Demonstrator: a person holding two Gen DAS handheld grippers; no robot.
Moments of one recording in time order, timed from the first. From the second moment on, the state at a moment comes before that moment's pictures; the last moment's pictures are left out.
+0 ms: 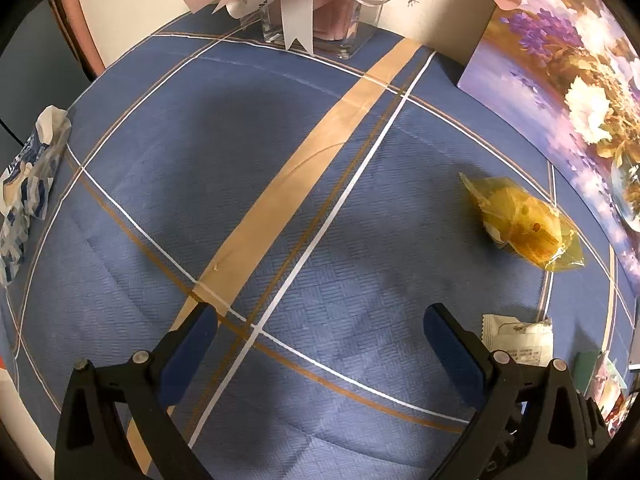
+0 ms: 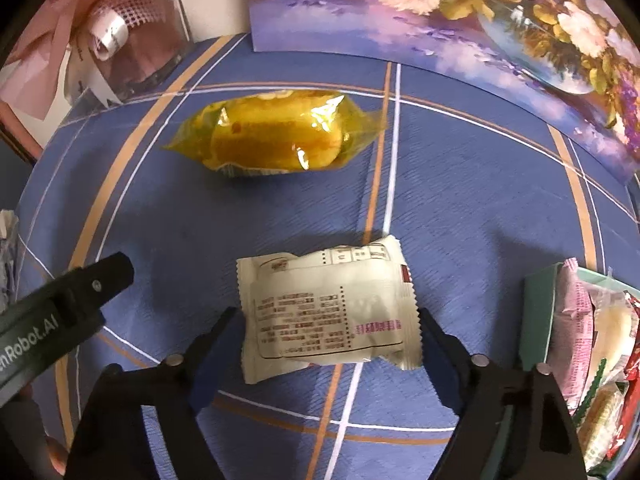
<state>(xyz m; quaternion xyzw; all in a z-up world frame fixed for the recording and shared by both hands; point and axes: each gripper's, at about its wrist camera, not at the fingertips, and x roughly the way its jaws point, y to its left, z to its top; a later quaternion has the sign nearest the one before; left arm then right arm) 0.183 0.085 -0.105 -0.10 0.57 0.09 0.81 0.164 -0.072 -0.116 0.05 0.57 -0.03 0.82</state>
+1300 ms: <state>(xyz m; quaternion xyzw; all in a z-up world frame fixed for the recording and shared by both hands) 0.184 0.033 -0.064 -0.09 0.54 0.02 0.83 0.153 -0.138 -0.066 0.10 0.52 -0.04 0.85</state>
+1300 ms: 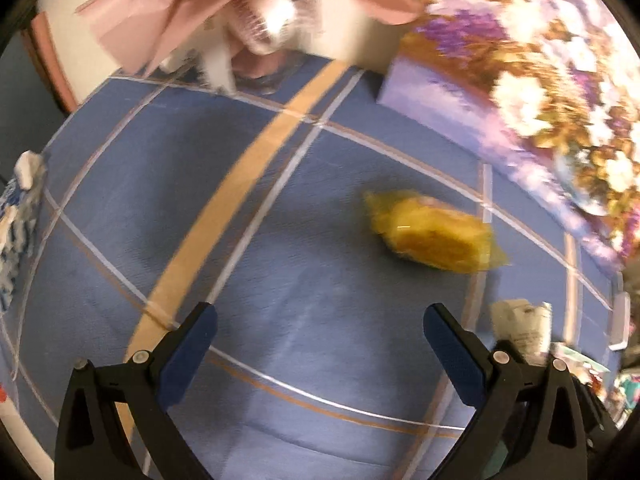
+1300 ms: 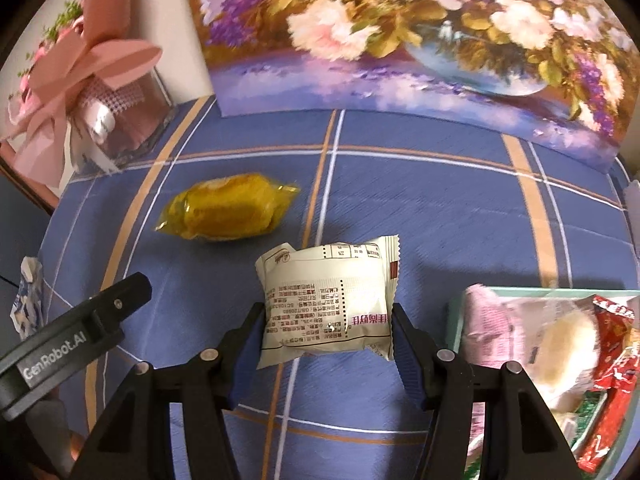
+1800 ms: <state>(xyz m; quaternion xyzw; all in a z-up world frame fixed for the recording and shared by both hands) 0.232 -0.015 -0.040 -0.08 0.56 -0.08 0.82 0.154 -0.188 -0.030 0.14 0.46 -0.07 0.87</state>
